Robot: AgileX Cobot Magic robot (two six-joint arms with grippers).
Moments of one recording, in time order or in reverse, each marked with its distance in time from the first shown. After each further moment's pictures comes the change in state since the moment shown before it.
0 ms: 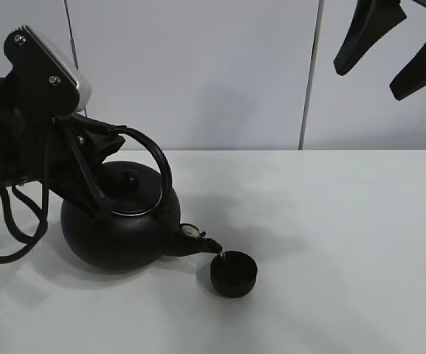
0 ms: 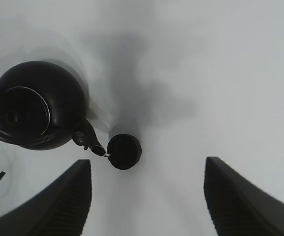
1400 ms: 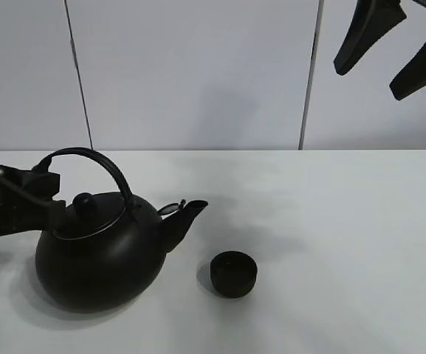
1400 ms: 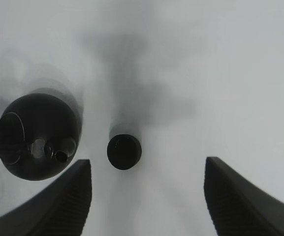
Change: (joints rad) left arm 0.000 -0.011 0.255 -0.160 -0.192 -0.582; right arm 0.000 0.000 0.000 0.000 -0.001 0.000
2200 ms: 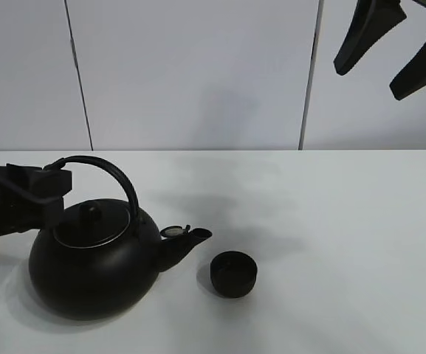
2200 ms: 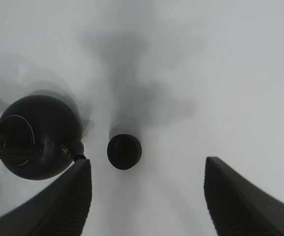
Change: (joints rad) left arm 0.000 -0.007 0.024 0.059 -0.053 -0.064; right arm 0.000 0.000 0.000 0.000 0.000 0.000
